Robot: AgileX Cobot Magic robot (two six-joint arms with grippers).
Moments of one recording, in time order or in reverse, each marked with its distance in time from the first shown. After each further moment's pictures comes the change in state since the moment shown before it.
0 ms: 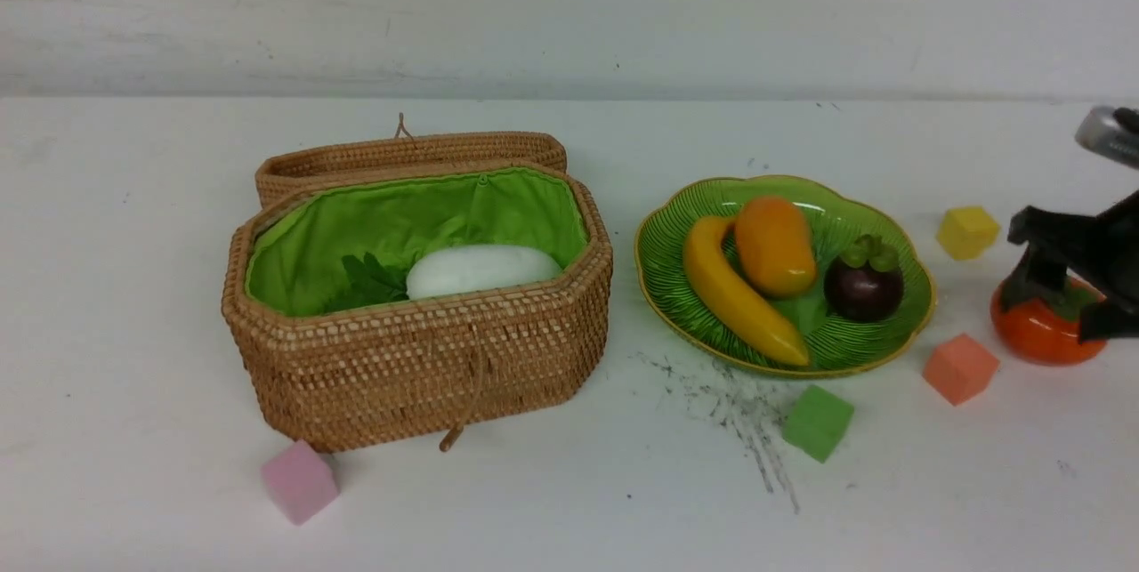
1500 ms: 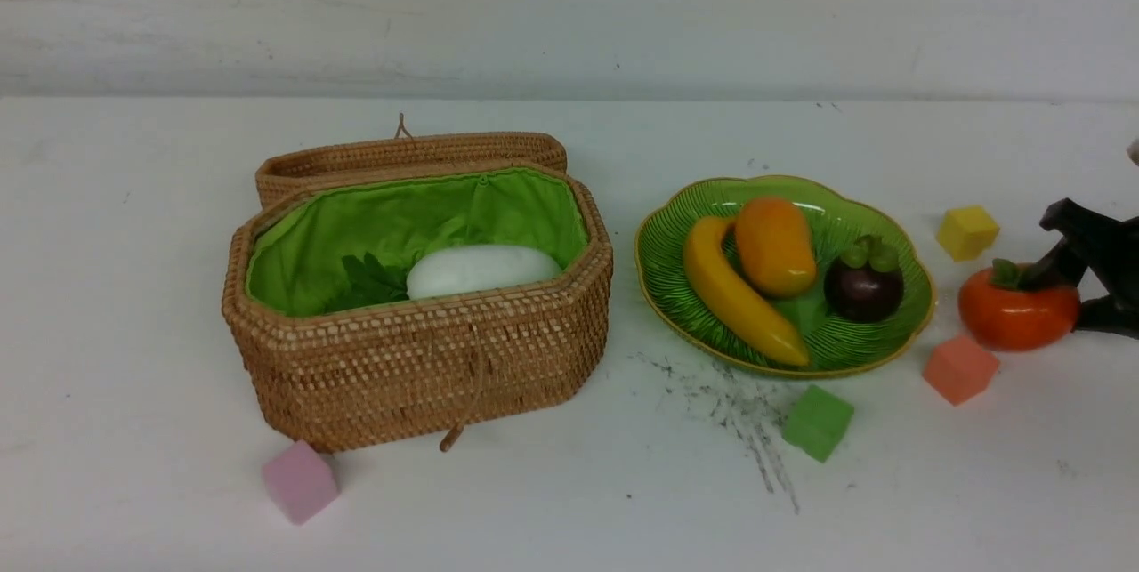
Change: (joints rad) right arm -0.156 0.215 -0.074 0.340 -0.077 -0.251; left arm 0.000 0.000 0.000 0.000 0.000 0.000
